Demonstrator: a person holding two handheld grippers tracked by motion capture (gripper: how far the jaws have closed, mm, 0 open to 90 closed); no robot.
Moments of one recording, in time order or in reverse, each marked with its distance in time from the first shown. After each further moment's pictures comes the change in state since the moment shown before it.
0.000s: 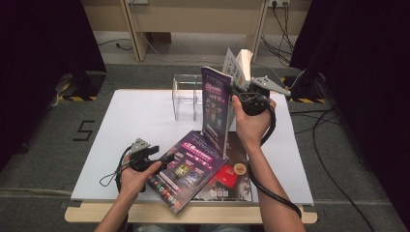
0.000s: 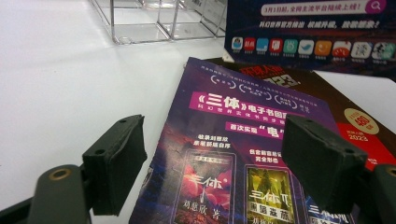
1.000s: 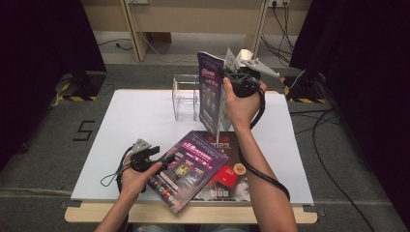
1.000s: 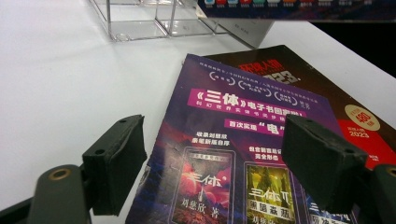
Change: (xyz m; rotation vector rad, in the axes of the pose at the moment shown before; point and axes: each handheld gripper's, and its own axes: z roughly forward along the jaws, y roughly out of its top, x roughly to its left) left arm -0.002 -0.003 0.003 0.012 -0.004 0.008; right arm 0.007 0.027 0.039 -0.044 -0.019 -0.009
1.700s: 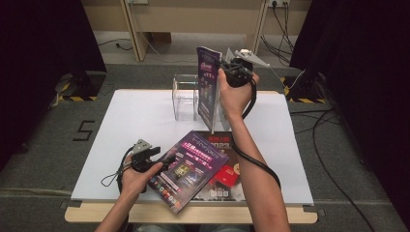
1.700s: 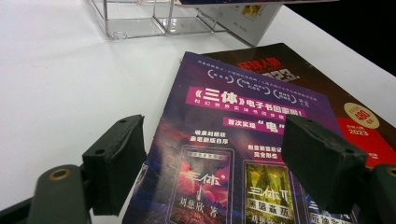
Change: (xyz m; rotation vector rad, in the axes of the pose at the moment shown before) left arm 0.001 -0.001 0.001 0.002 -0.003 0.002; right arm -0.009 0.002 0.042 -0.003 -0.031 0.015
